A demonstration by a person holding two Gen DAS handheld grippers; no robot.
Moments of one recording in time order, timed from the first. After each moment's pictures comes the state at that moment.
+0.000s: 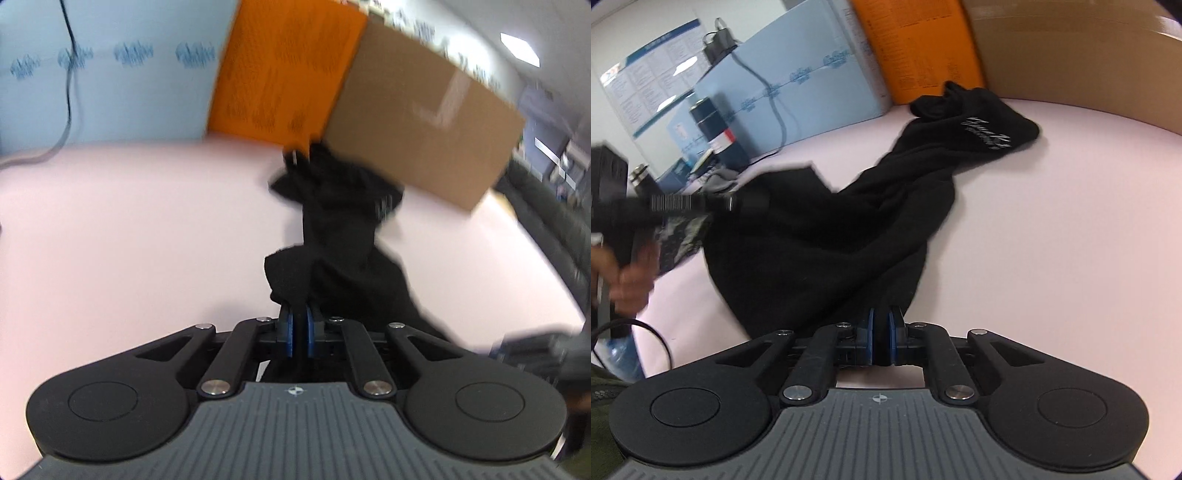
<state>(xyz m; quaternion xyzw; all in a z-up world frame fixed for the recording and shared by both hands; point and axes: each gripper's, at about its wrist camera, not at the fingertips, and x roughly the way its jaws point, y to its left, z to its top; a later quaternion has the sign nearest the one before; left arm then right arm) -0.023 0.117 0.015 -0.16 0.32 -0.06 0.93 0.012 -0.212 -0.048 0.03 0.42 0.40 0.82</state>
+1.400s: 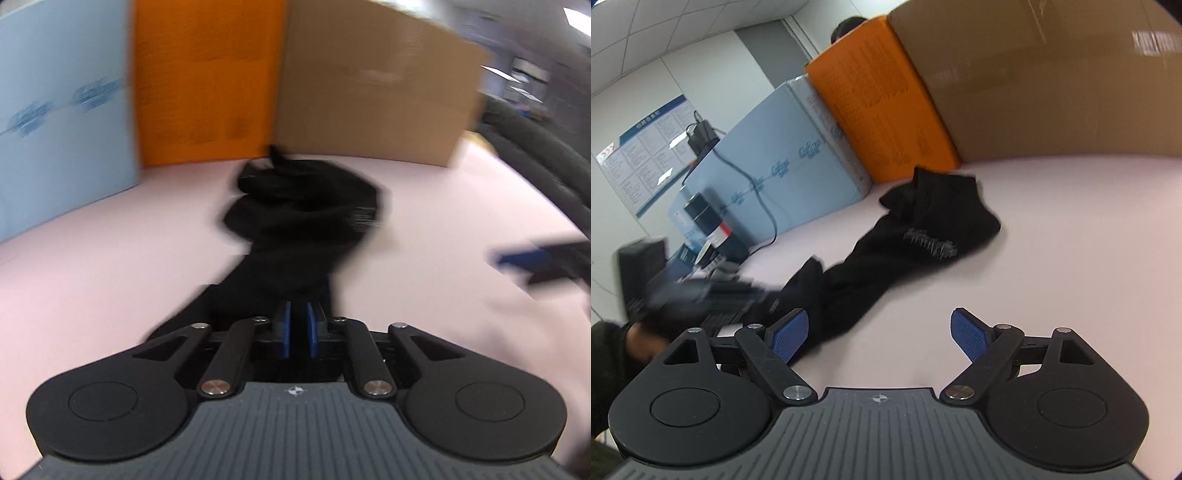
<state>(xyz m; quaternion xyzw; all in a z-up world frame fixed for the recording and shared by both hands) 0.040 0.068 0.002 0.00 0.36 -0.20 0.91 0.074 -0.252 -0.006 0.14 0.36 0.36 0.85</state>
